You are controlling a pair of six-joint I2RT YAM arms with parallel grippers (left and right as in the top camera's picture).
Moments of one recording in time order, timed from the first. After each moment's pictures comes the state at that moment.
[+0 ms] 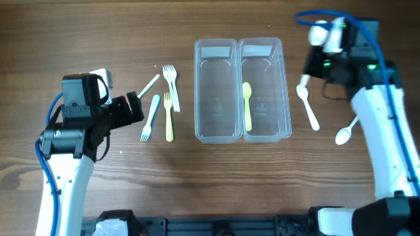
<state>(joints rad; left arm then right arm) 0.03 1.13 1.03 -0.87 0.07 -0.24 0.04 1.52 1.38 -0.79 -0.10 0.24</state>
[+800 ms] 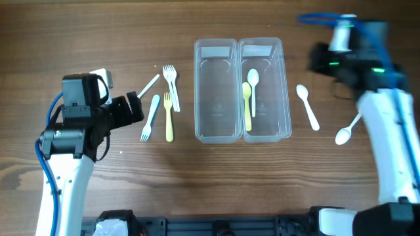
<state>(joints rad) 0.03 1.13 1.03 -0.87 0.07 -0.24 -0.08 1.49 1.37 -0.76 -0.02 0.22</state>
